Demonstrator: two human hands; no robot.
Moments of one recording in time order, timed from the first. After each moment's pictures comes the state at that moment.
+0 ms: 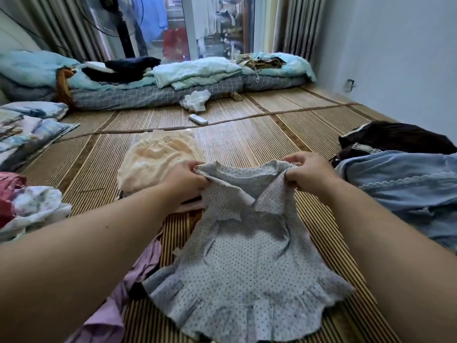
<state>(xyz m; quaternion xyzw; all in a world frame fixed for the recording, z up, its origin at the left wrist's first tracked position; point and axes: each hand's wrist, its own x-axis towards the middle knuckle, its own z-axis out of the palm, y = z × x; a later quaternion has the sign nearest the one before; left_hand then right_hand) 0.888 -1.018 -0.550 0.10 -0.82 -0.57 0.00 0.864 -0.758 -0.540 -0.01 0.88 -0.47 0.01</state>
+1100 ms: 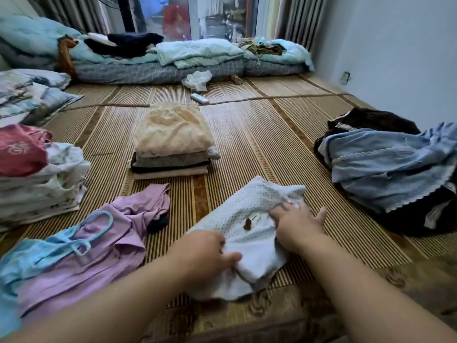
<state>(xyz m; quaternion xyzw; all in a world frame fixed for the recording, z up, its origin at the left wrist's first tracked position) 1.078 -0.977 -0.621 -0.06 -0.97 -0.15 -0.16 1.007 -0.770 -0.626 -0.04 0.99 -0.03 0.12</state>
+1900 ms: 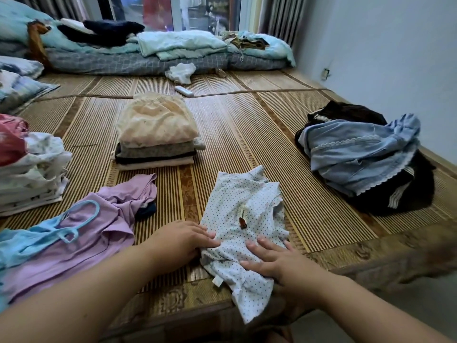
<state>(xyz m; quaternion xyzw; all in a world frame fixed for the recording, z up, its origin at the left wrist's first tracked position) 1.083 -1.009 -0.636 -0.31 -0.94 -0.10 -0.07 1.104 -0.729 -0.649 -0.35 0.91 -0.04 0.20</state>
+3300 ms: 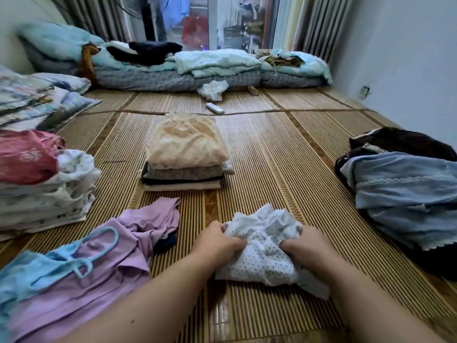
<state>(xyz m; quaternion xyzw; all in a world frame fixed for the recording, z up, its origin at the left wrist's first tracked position) 1.017 -0.976 -0.631 0.20 -0.84 -0.48 -0.16 0.993 -0.777 -0.623 0.12 0.85 -0.47 0.21</state>
